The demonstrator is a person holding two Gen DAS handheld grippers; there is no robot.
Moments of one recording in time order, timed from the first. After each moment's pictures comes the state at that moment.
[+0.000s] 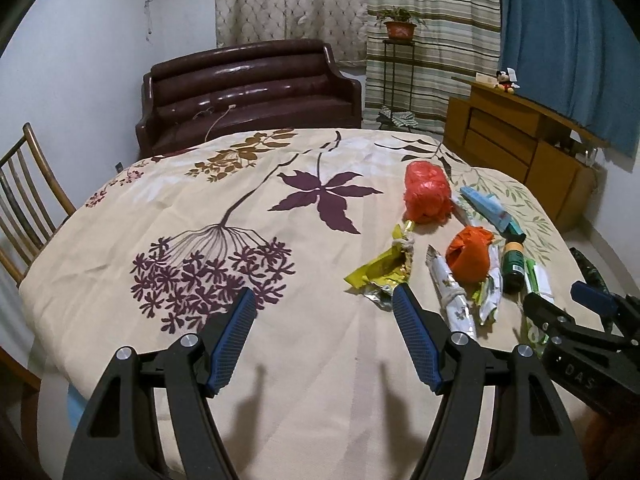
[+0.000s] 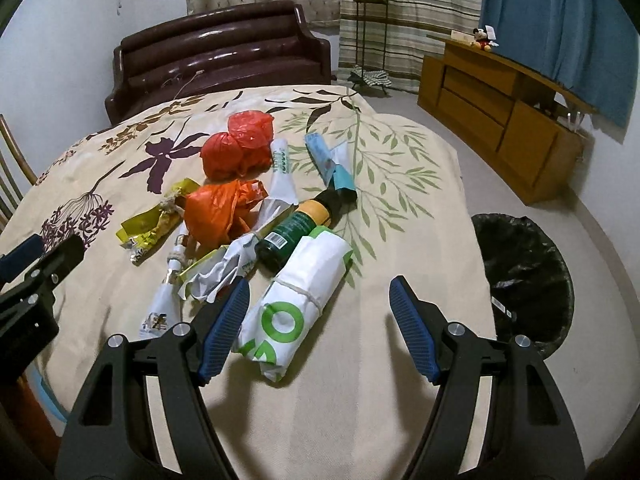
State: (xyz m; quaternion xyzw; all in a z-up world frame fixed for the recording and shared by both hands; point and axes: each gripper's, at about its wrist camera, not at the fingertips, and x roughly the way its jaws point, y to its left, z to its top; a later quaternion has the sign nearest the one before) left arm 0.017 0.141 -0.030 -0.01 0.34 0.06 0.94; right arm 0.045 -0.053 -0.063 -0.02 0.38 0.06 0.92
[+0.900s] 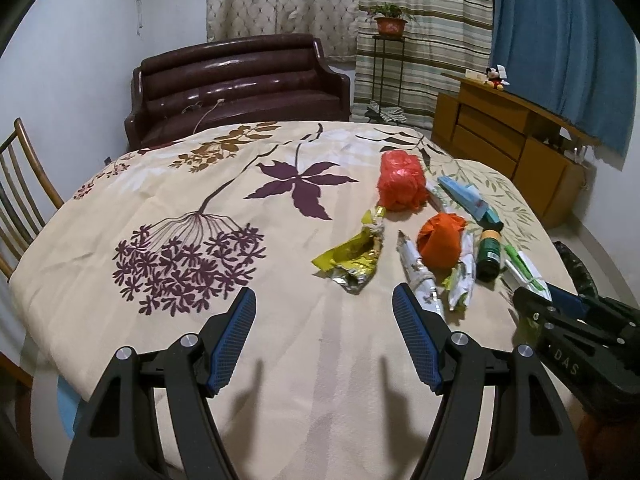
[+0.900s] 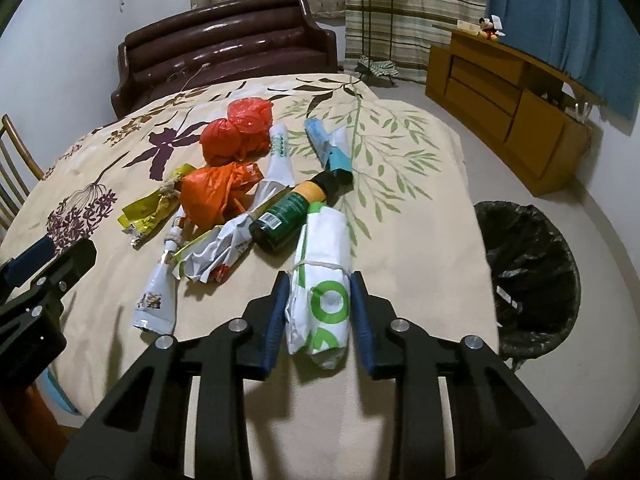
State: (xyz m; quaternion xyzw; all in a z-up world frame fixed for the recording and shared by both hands) left arm 0.011 0.123 -0.033 -0.01 0.35 0.04 0.94; right arm 0.042 -0.063 -0.068 -0.02 0.40 0.08 0.91
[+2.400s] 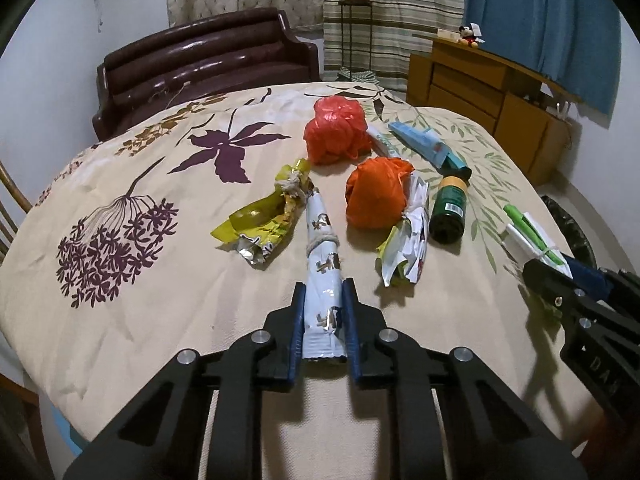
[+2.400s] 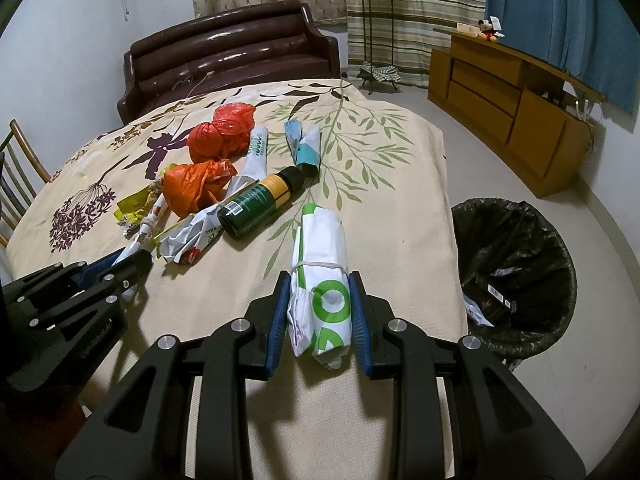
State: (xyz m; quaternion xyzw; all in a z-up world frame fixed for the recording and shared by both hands) left arm 0.033 0.073 -0.063 0.02 0.40 0.00 0.91; right arm 0.032 -0.097 -0.071 0.00 0.39 0.09 0.92
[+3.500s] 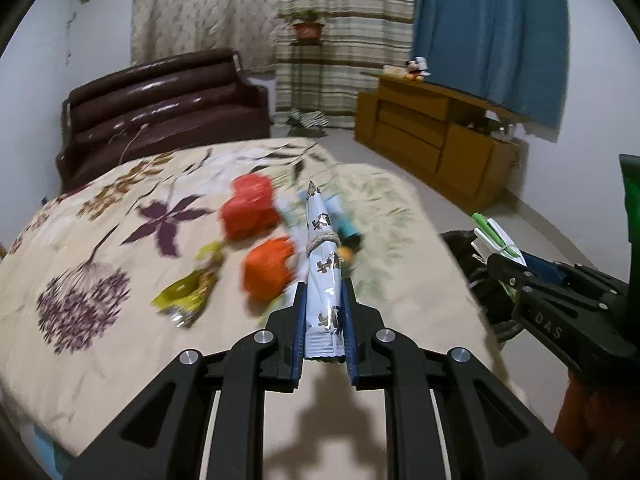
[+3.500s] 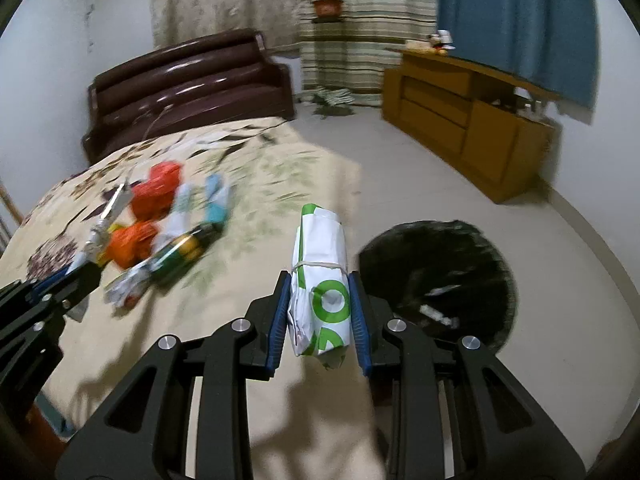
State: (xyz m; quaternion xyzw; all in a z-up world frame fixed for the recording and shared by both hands) left arm 0.023 0.016 -0.010 0.02 0.33 -0.10 0.94; right arm 0.037 -0.173 -0.038 0.02 0.35 0.01 0.94
